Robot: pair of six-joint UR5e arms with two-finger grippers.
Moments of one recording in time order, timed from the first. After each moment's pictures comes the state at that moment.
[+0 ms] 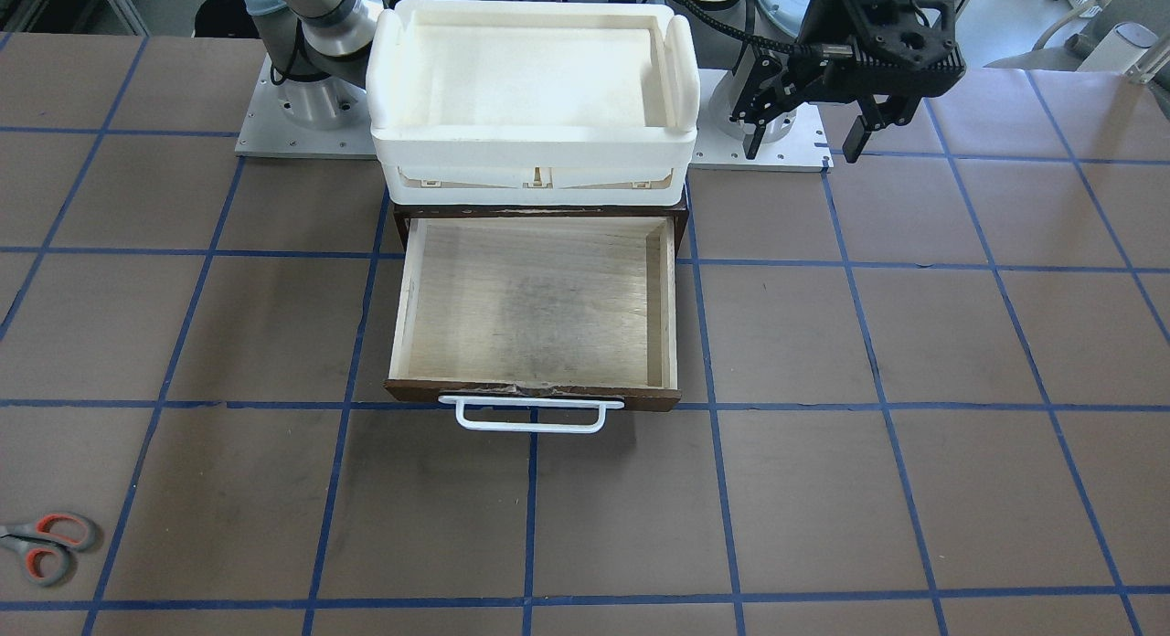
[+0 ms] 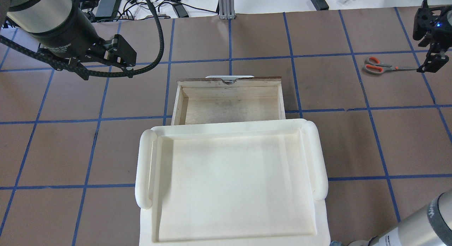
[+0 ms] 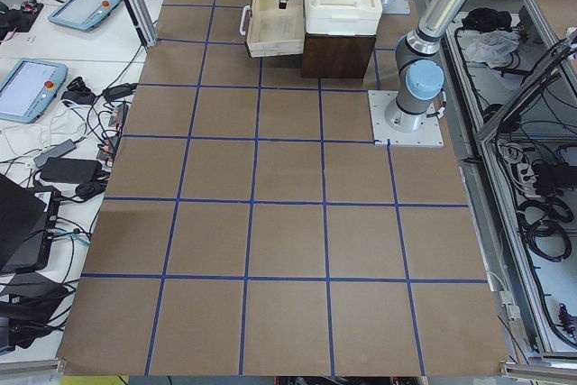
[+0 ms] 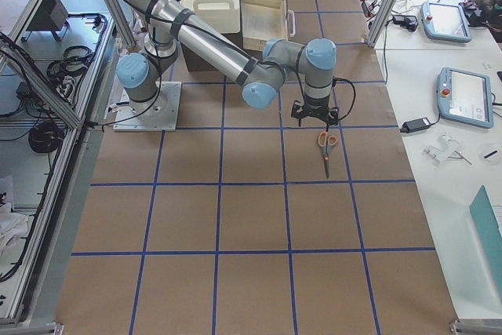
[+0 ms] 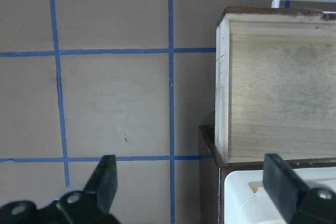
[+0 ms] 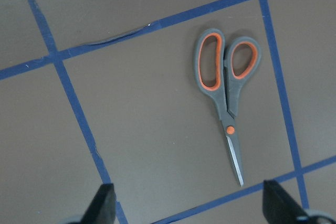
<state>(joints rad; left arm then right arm) -1.58 -1.46 -1.55 -1.61 1.57 -0.01 1.05 -1.15 1.55 -2.11 -1.59 -1.81</state>
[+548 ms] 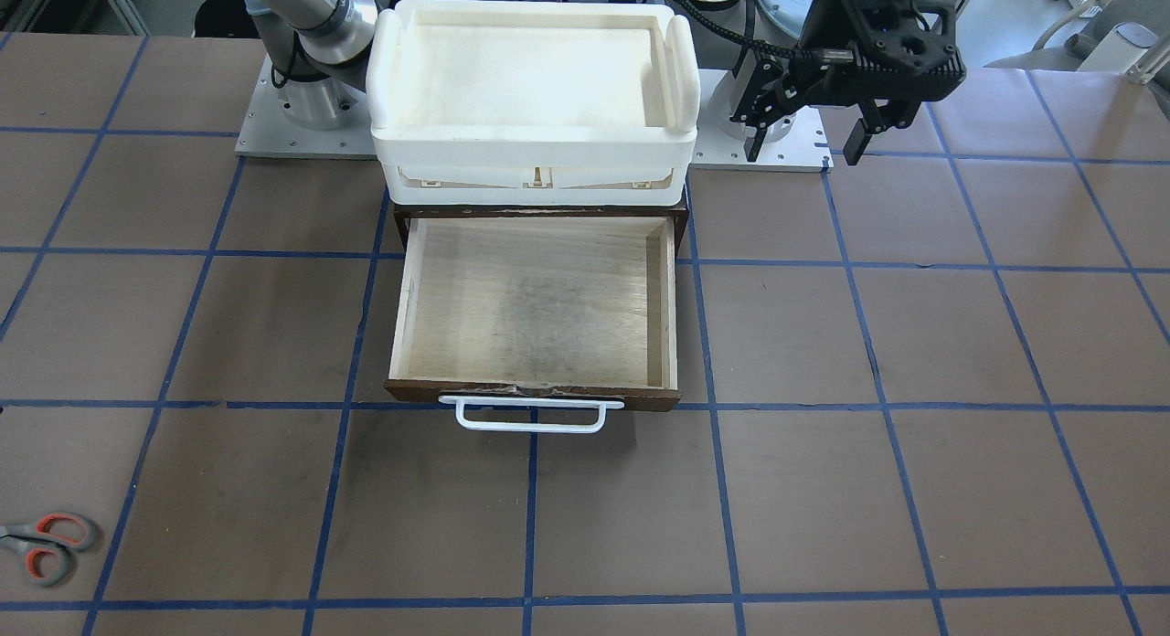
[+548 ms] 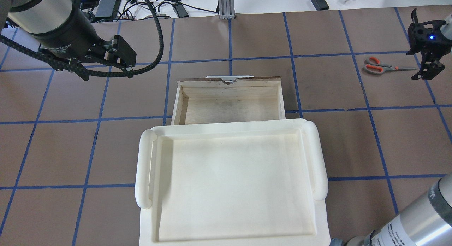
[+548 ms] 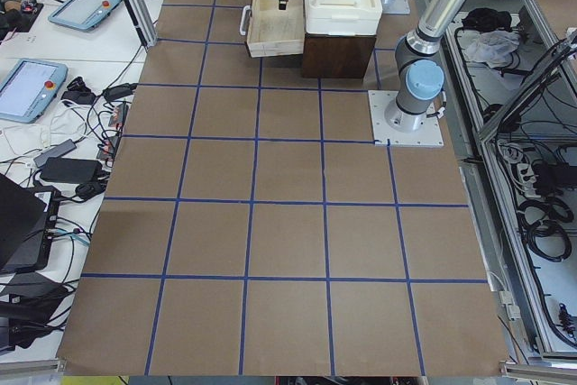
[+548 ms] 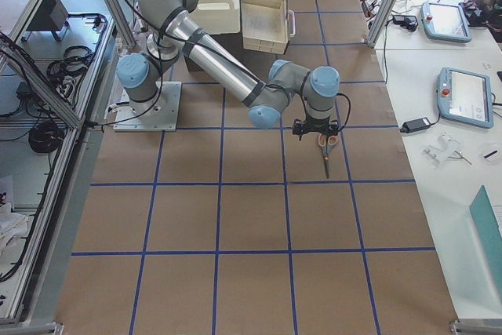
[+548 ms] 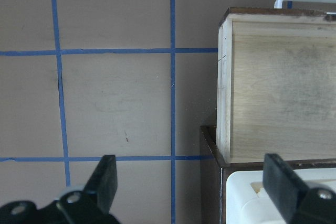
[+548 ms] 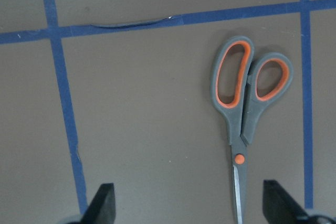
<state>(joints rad) -1.58 -1.46 -1.56 -1.61 1.57 -0.01 1.02 -1.06 1.52 -2.12 -1.52 -2.05</state>
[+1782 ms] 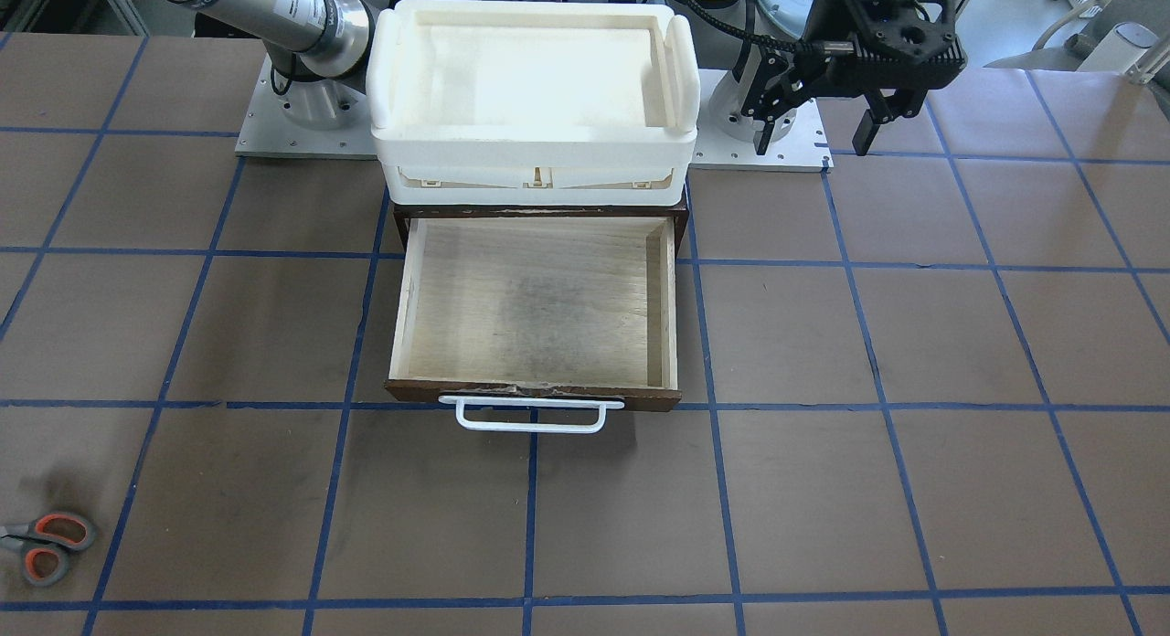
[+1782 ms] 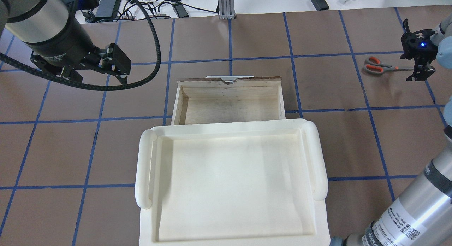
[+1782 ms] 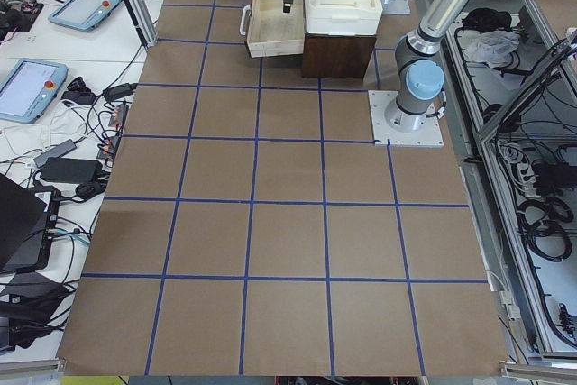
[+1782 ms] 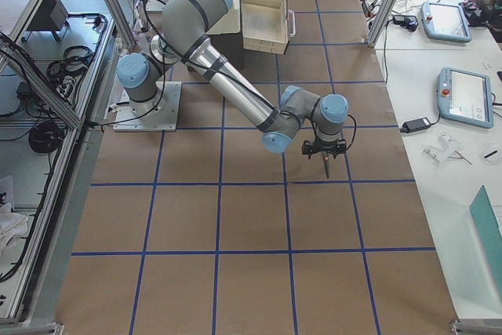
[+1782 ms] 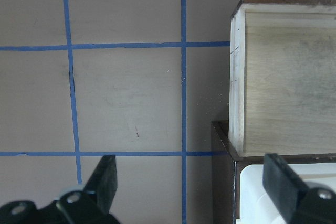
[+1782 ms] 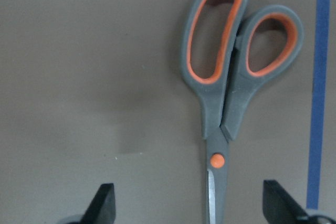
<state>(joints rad) -1.58 -1.43 -1.59 -1.60 1.61 0.00 1.01 -0.89 1.43 -2.21 -1.52 -2.10</state>
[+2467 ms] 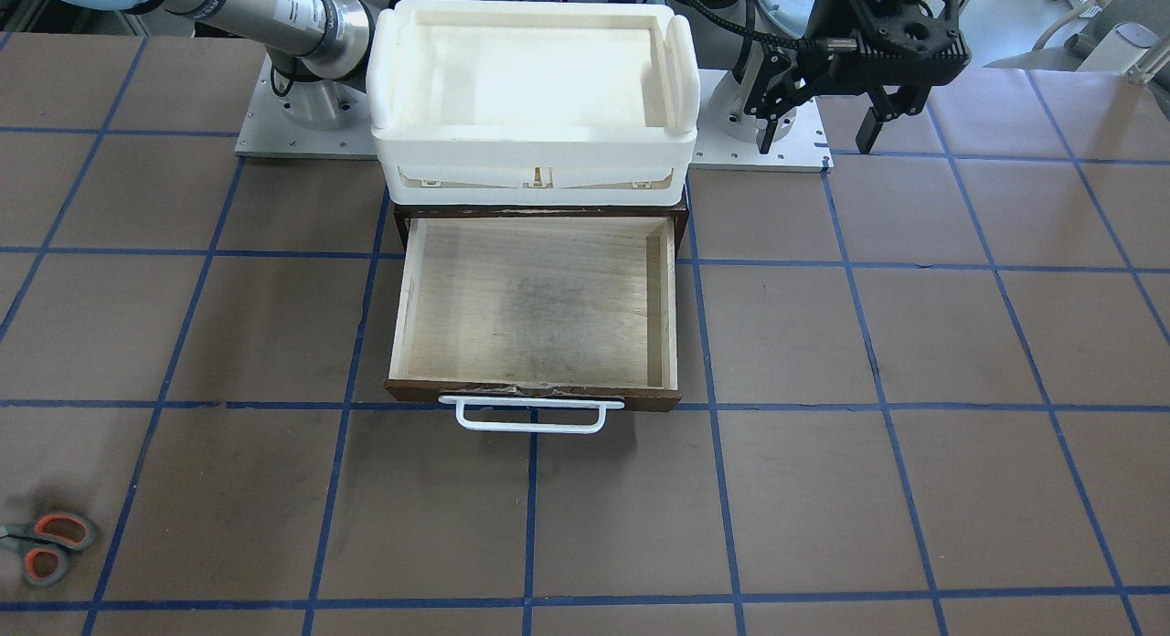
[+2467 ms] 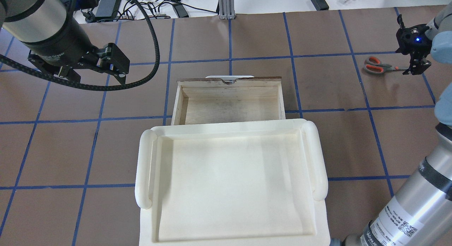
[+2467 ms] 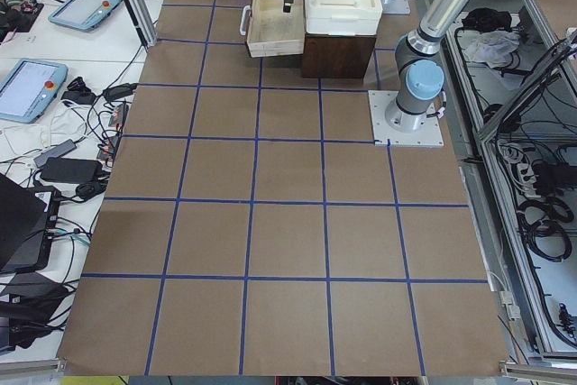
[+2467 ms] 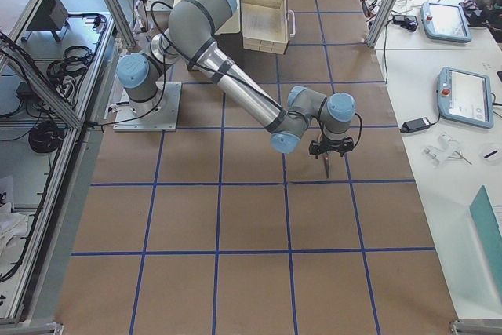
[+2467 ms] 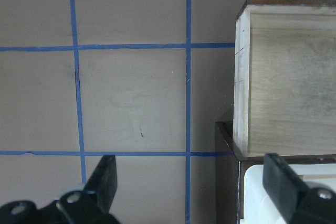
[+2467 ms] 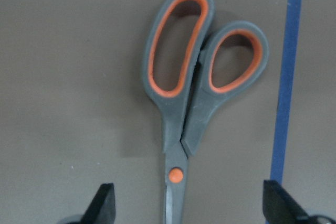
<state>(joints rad) -1.58 -1.43 -1.59 -1.60 1.62 0.00 1.04 -0.85 1.36 -2.21 -1.52 -2.14</state>
